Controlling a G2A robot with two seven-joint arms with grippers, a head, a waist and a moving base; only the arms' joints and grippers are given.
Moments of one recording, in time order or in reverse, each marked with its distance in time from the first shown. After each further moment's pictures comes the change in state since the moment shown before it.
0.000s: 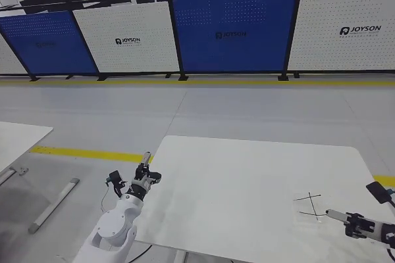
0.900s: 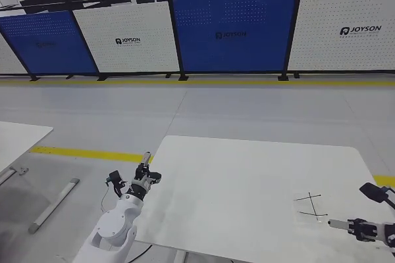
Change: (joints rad) left arm 0.000 0.000 0.000 0.000 0.000 0.000 0.000; right arm 0.041 0.211 -0.151 0.000 0.018 -0.049 0.000
